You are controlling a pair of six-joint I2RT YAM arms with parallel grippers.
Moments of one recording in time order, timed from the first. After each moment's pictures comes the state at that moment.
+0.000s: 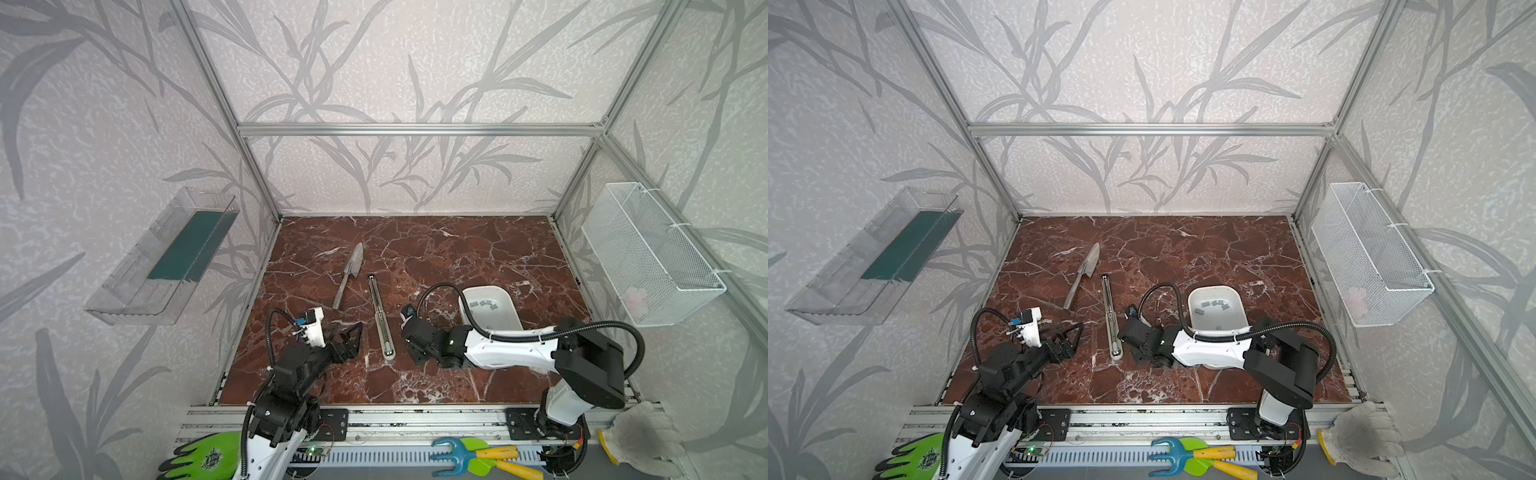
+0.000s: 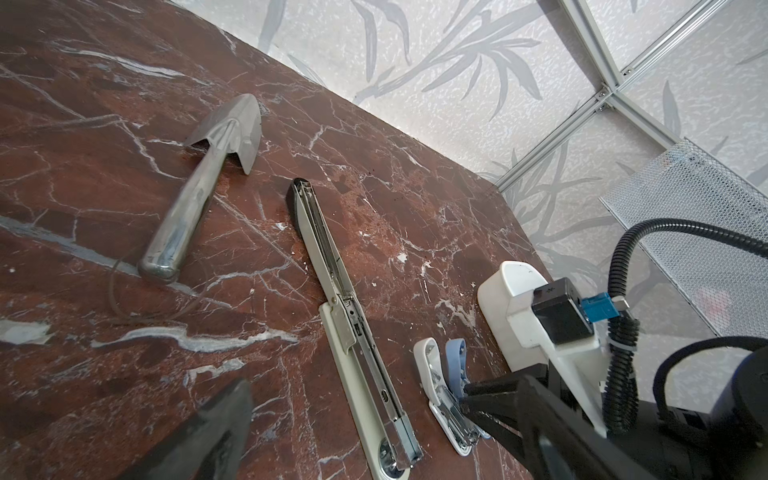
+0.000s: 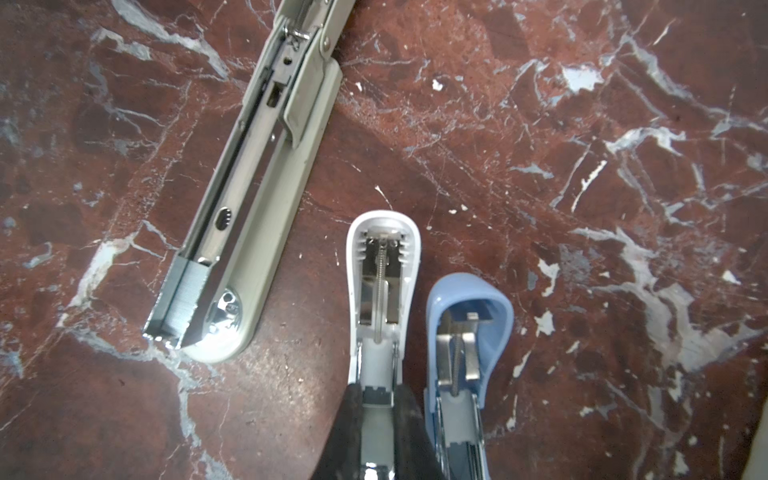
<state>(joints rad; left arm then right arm) -0.31 0.01 0.19 -0.45 0.17 -0.60 1.15 1.67 0.93 -0.29 0.29 0.48</state>
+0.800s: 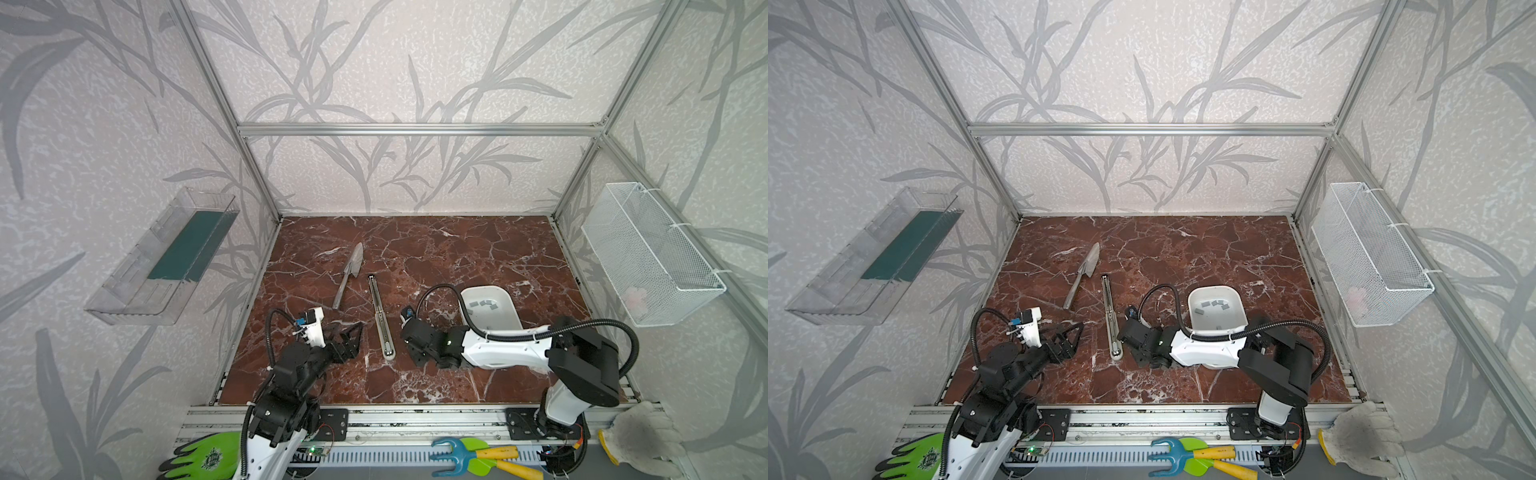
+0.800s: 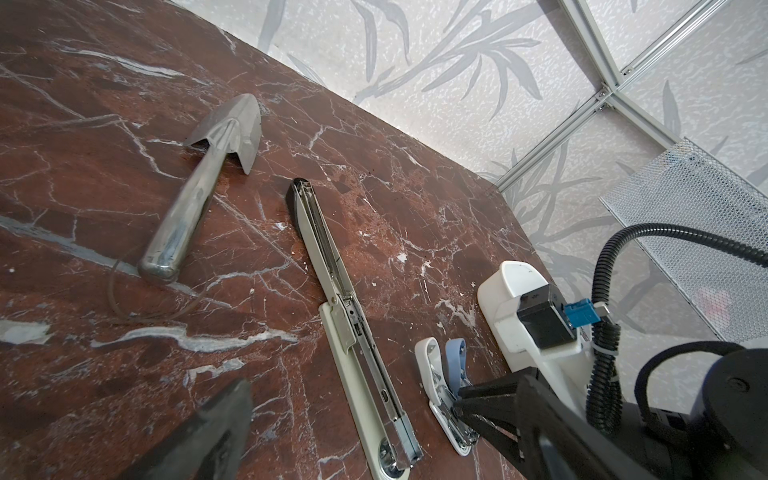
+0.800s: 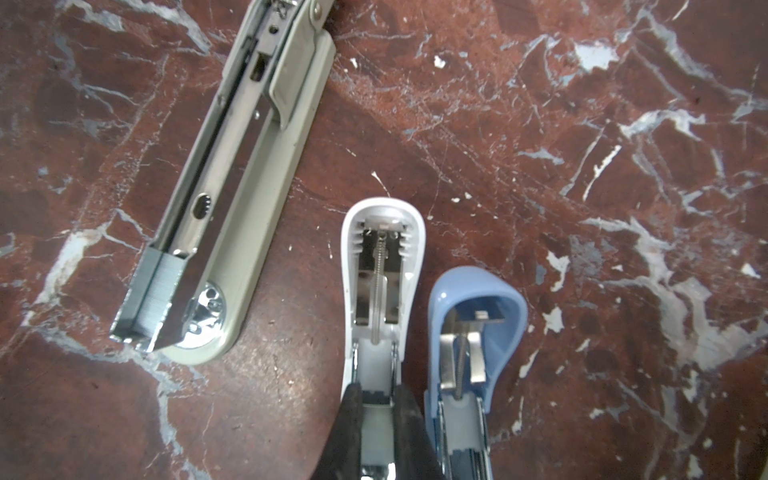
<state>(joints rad) -0.31 0.01 0.19 -0.45 0.17 -0.60 1.15 1.69 0.93 -0.29 0.29 0.48</state>
